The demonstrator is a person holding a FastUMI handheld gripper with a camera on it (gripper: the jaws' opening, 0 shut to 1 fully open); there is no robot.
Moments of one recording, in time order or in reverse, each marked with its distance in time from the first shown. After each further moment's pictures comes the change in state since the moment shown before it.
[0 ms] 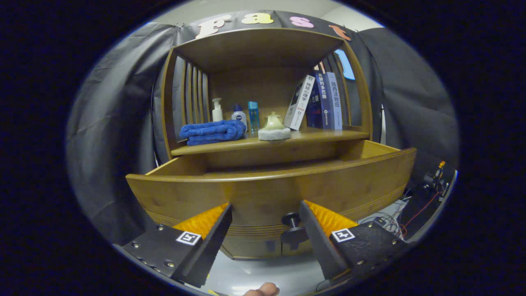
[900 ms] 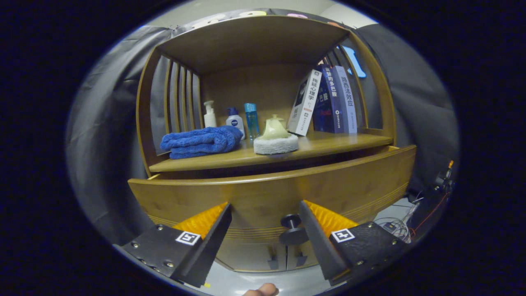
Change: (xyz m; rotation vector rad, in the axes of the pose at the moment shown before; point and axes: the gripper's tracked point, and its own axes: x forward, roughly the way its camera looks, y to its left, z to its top) arm 0.091 0.002 0.014 0.021 -0.012 0.023
